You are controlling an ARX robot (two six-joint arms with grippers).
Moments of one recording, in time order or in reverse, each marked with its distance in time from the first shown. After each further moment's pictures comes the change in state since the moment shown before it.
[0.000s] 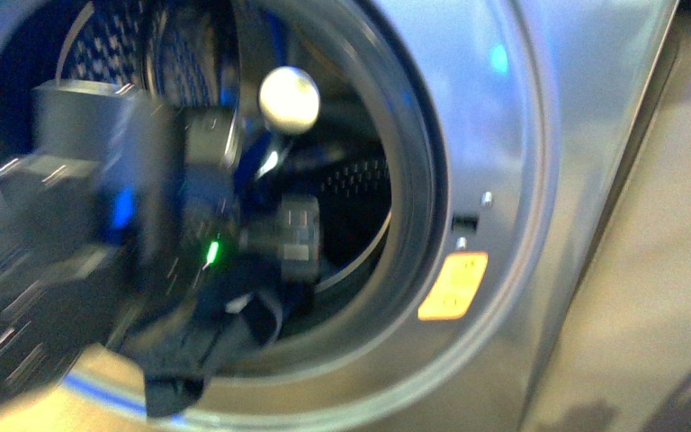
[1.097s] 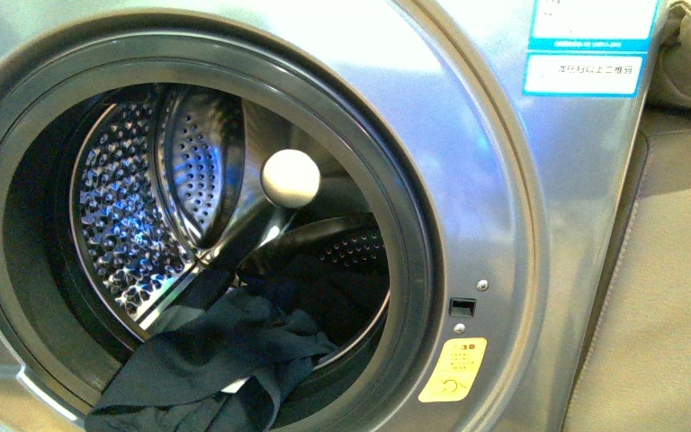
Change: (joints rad) left arm 0.177 -1.371 -0.563 -0.636 0.039 0.040; right arm 0.000 0.000 0.000 0.000 0.000 0.000
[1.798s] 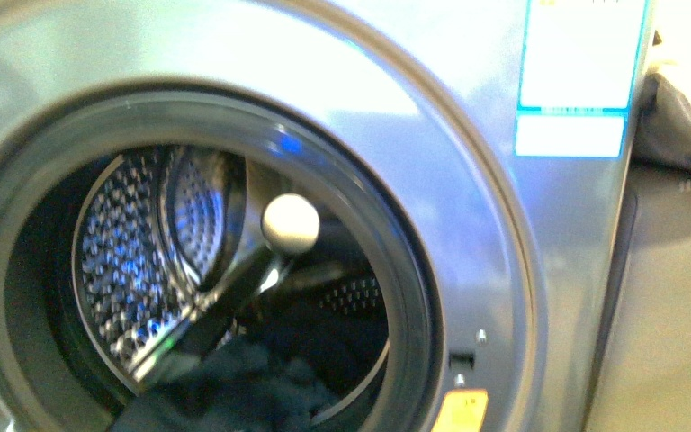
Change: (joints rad) left arm 0.194 -0.417 -0.154 -0.227 0.189 0.002; right arm 0.000 0.000 0.000 0.000 0.000 0.000
